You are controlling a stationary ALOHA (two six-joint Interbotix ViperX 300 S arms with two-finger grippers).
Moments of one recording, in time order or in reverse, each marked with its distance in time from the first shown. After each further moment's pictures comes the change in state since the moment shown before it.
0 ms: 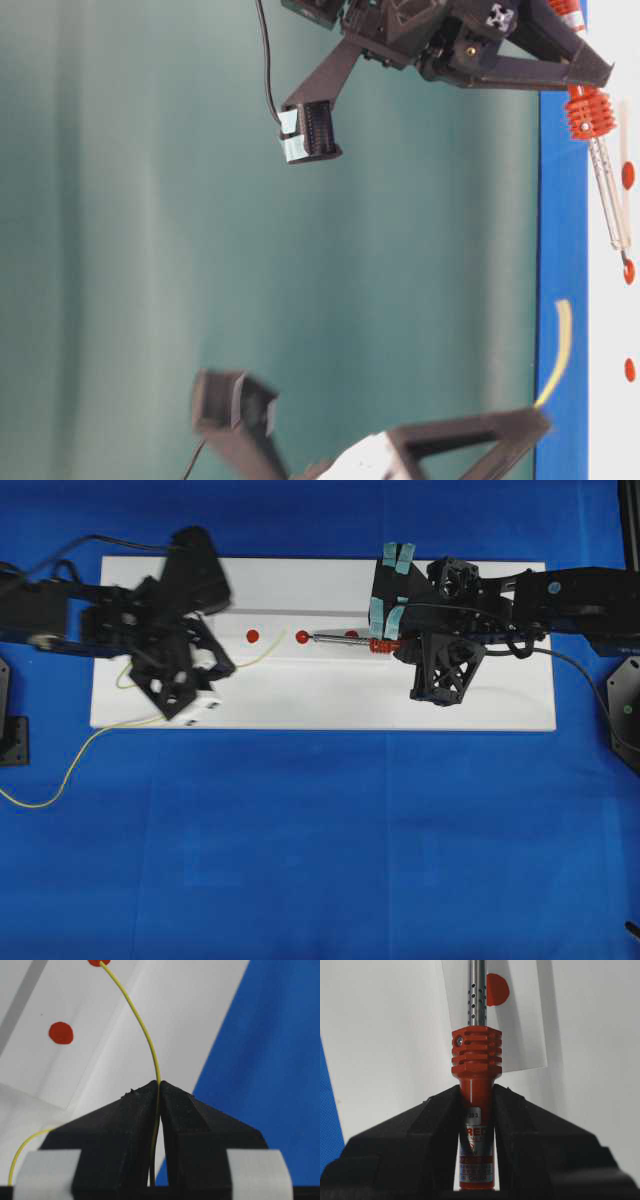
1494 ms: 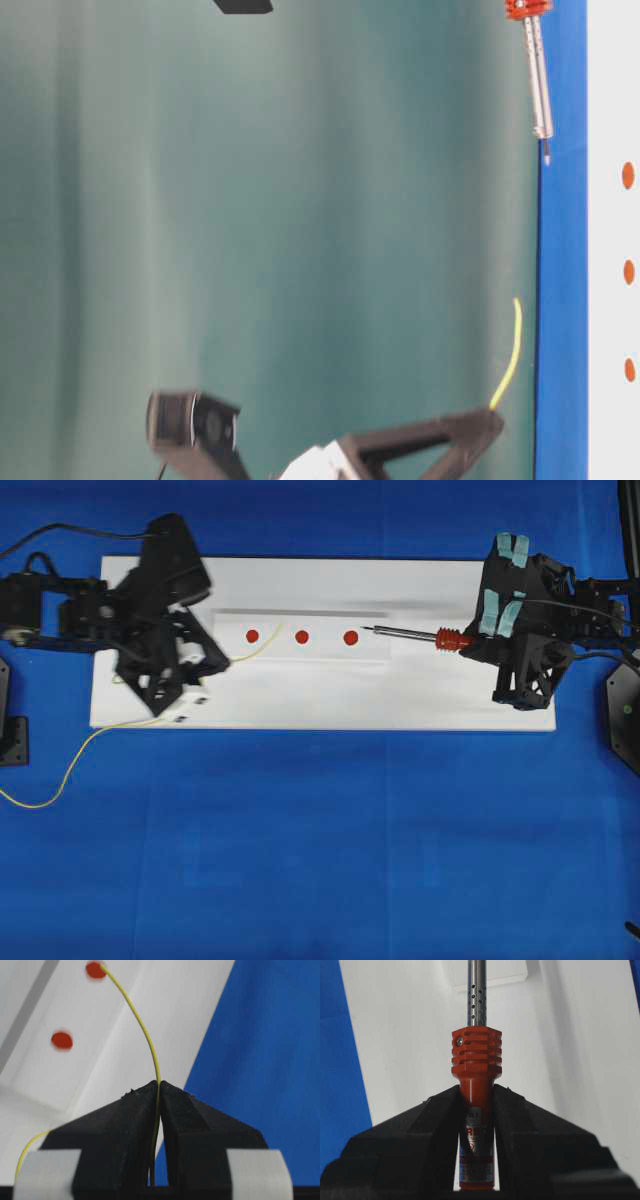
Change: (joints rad) left arm -0.002 -0.017 -0.026 0.000 0.000 0.000; right arm -0.011 -0.374 0.255 0.000 0.000 0.025
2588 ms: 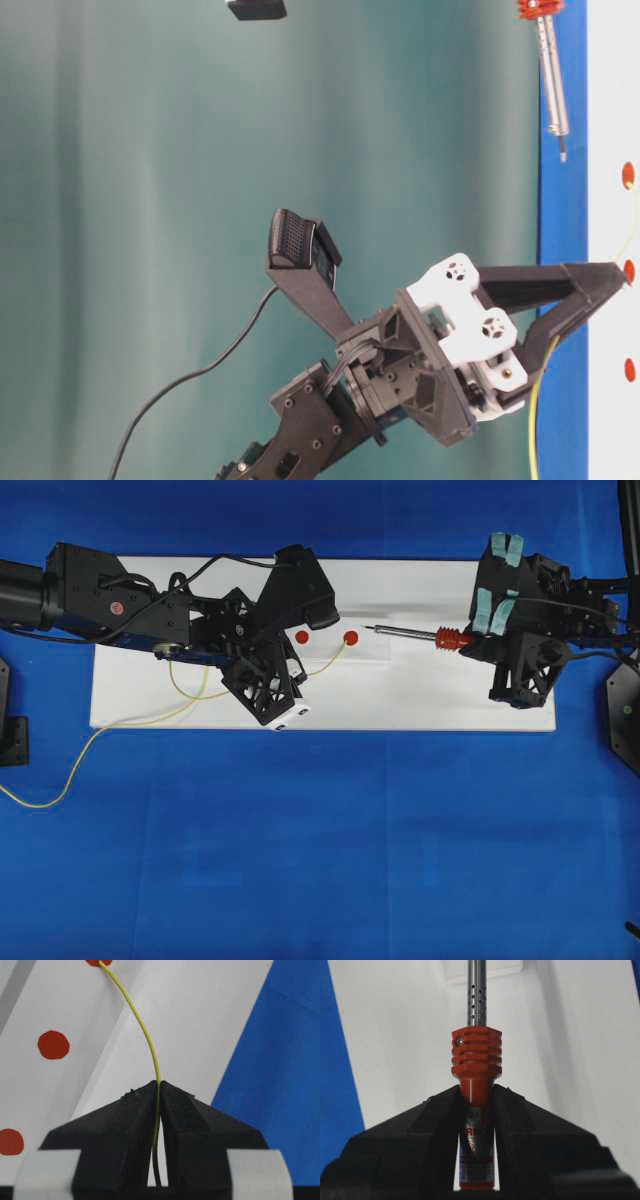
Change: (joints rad) left arm -0.003 0.383 -0.264 0.000 0.009 0.003; right arm -0.012 0.035 0.000 0.000 -0.005 0.000
